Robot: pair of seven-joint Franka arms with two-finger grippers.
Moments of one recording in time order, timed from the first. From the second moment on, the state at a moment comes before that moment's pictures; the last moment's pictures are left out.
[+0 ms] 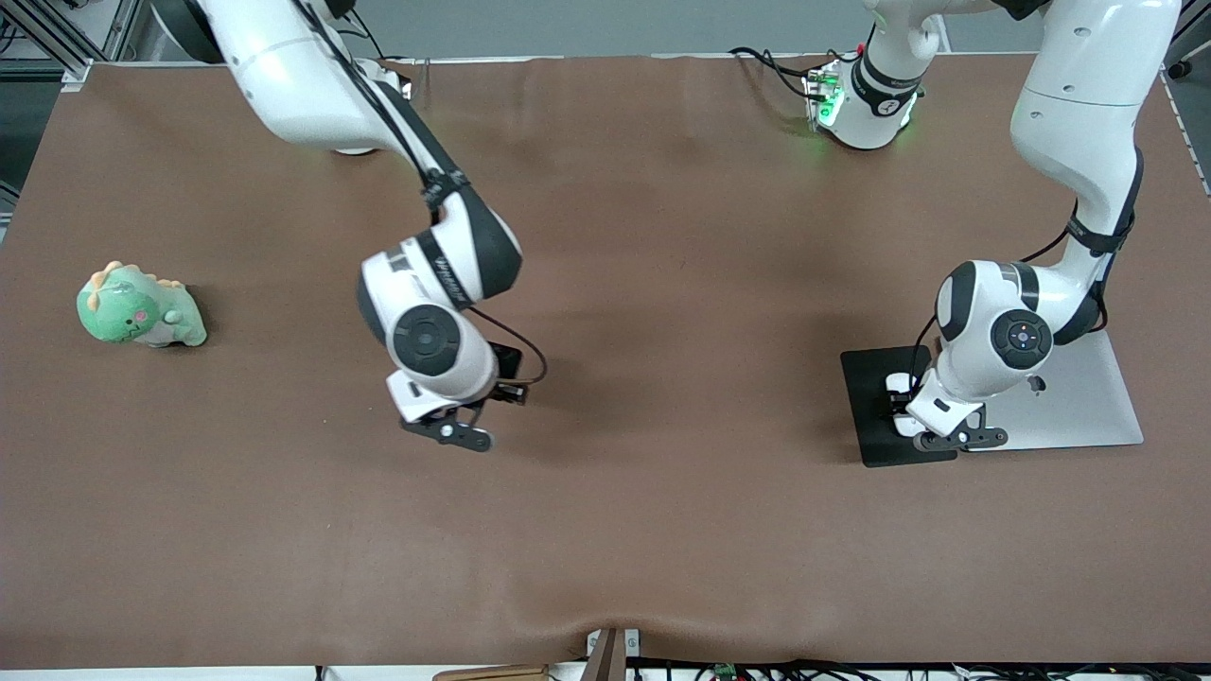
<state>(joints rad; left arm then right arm) 0.02 0.56 -0.08 -1.95 0.17 2.56 -0.21 0.46 0.66 0.01 -1.33 0.02 1.87 0.72</state>
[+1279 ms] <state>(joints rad) 0.02 0.09 -0.12 -1.68 0.10 1.80 -0.21 -0.10 0.40 0.00 -1.92 0.00 2.13 -0.06</state>
